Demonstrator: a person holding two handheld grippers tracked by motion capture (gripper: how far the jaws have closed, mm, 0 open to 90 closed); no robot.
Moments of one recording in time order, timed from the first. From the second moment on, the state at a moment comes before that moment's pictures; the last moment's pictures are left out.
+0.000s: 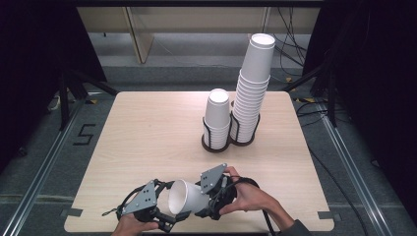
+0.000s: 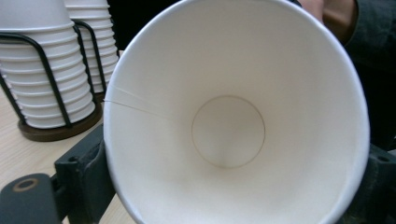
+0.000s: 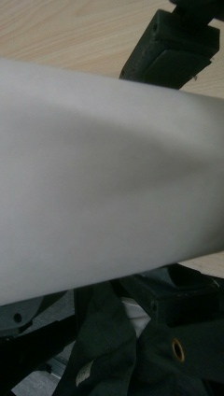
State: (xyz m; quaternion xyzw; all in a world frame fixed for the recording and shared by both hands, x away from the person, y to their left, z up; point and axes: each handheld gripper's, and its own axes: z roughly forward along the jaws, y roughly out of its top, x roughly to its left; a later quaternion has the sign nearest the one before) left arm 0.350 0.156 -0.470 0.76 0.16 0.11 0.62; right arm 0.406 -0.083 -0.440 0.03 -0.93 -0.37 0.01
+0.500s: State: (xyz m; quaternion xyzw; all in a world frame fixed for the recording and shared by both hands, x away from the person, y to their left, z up) left arm 0.353 0.155 -0.472 0.71 0.22 0.09 0.66; right arm 0.409 -0.089 -0.441 0.01 -0.91 -0.41 0.02
